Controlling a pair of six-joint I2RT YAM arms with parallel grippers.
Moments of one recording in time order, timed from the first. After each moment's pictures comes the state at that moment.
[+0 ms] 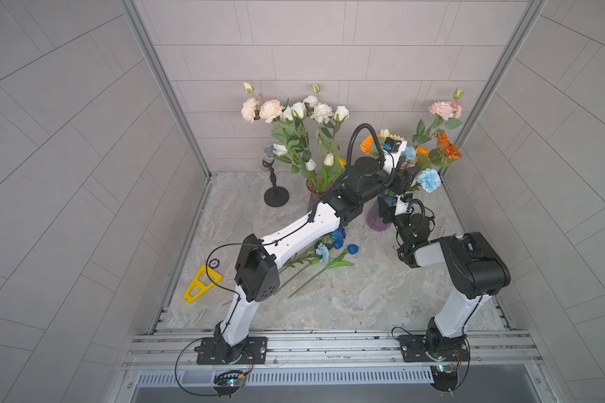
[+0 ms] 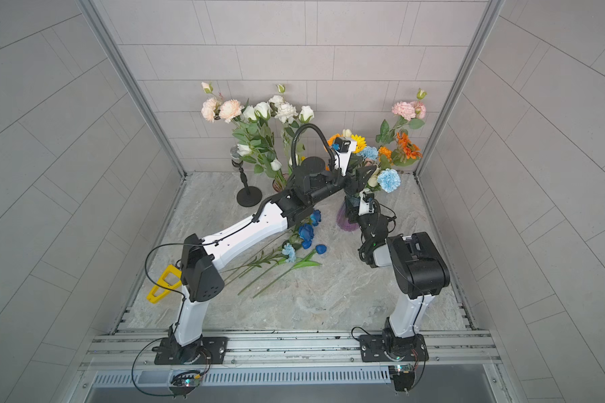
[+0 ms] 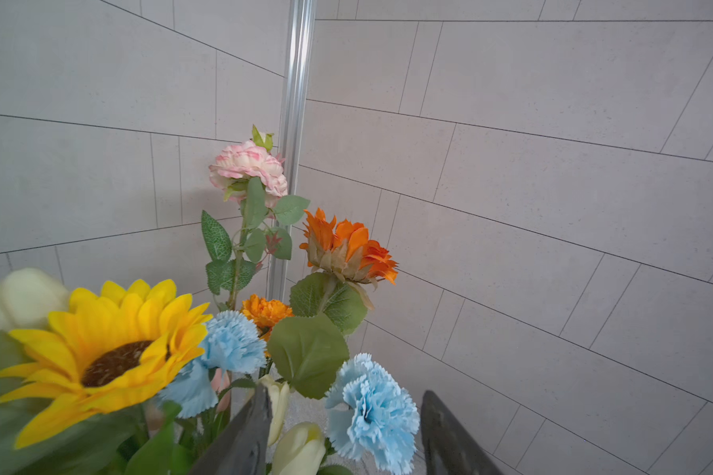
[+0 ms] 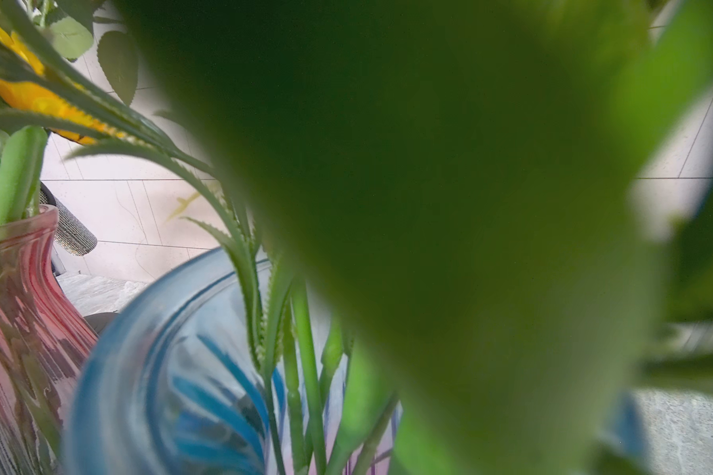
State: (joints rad) left arm -0.90 2.11 2.12 0.09 0.12 -0.20; right arm 0.09 1.77 0.60 1.26 -0.09 0.06
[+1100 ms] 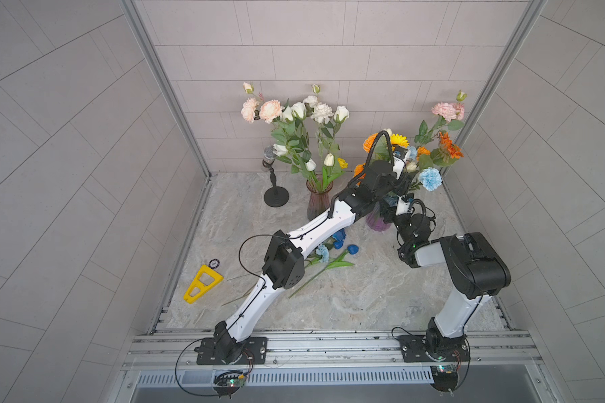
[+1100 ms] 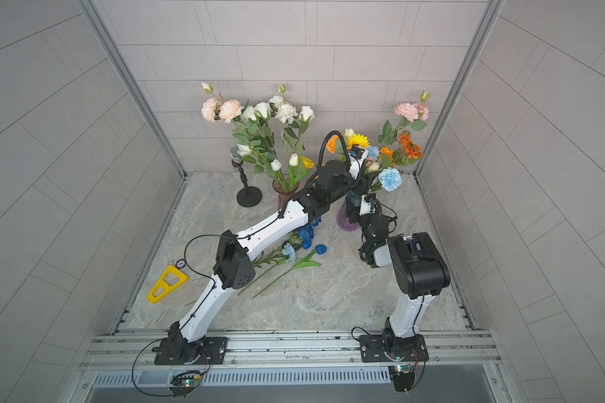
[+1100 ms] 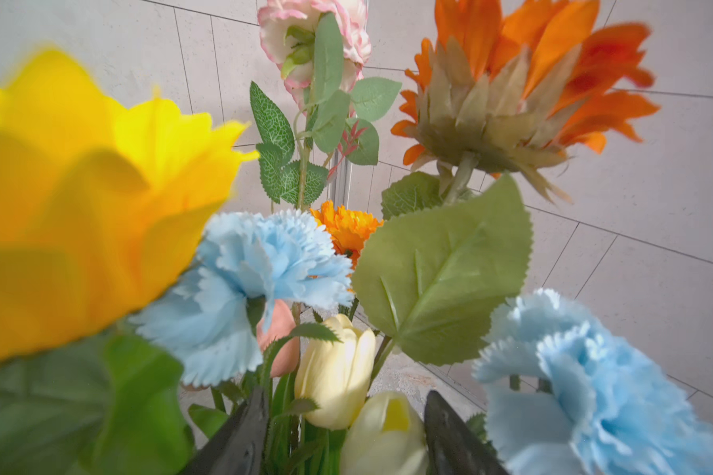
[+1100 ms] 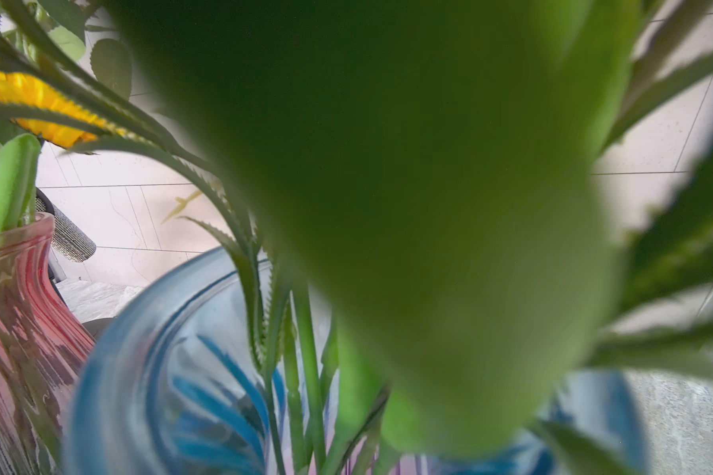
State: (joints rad) left arm -0.87 2.41 2.42 -0.05 -0.03 -0.10; right arm 0.08 1.77 0.60 1.26 -0.09 0.08
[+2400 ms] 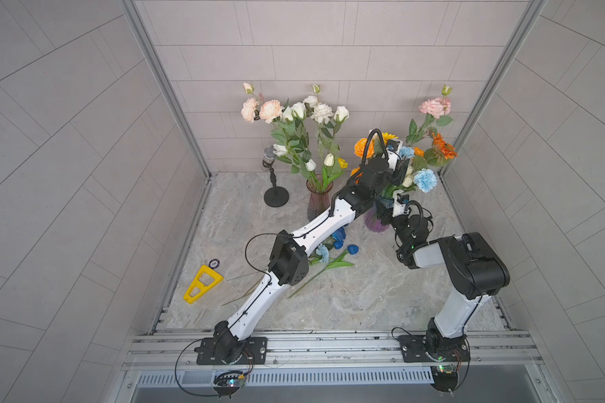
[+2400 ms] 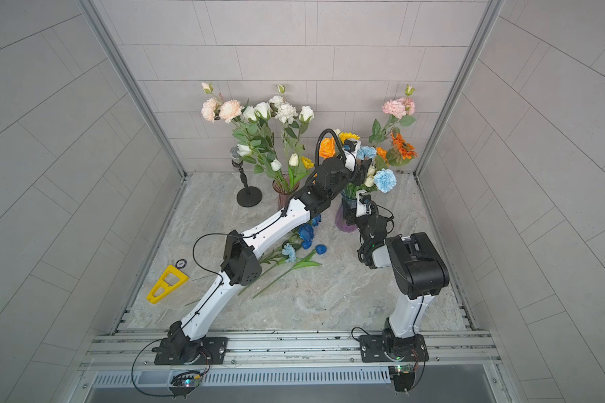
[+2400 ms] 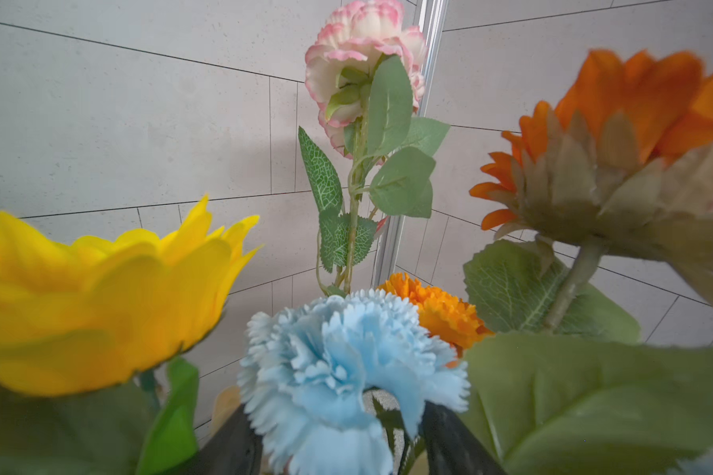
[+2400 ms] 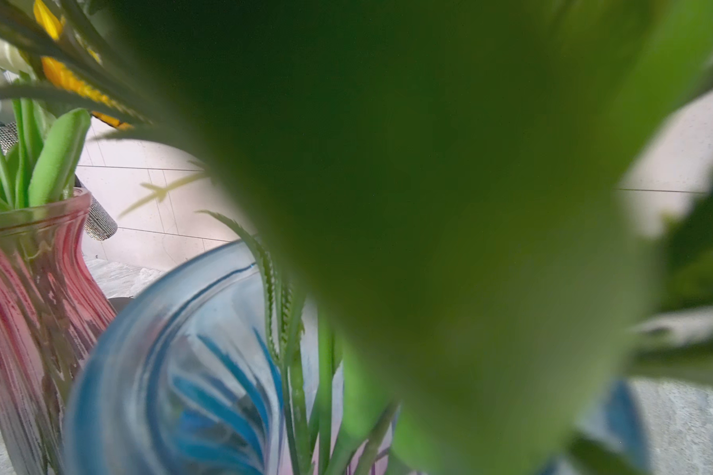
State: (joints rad) left arm -0.86 2.52 2.59 -0.01 -0.17 -0.08; right arm 0.12 1.77 0.59 1.27 -0.12 0.02
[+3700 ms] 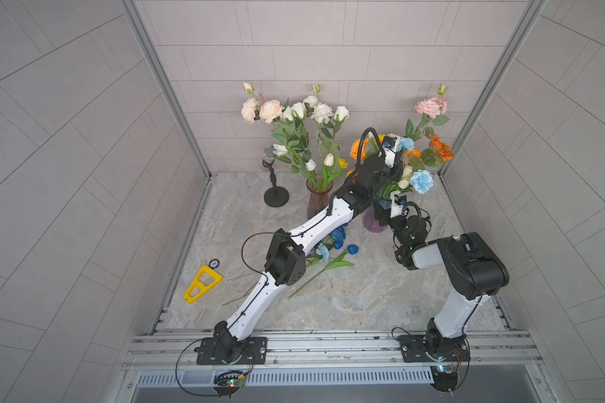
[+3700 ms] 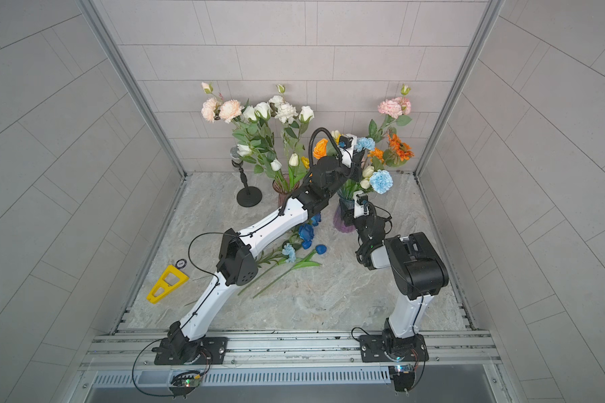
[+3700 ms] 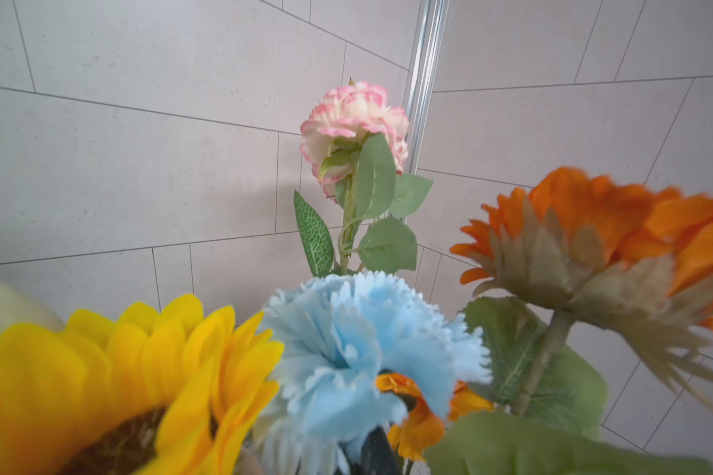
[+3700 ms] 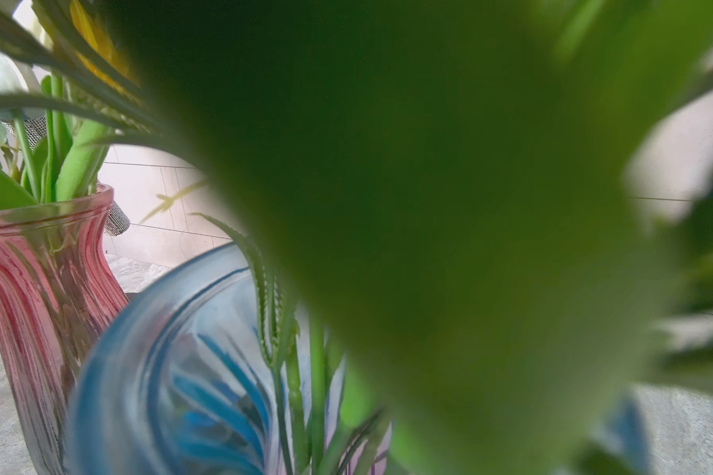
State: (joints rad) left arm -0.85 2.46 2.50 0.12 -0.15 -0.10; right arm 0.14 1.77 0.58 1.28 -0.12 0.00
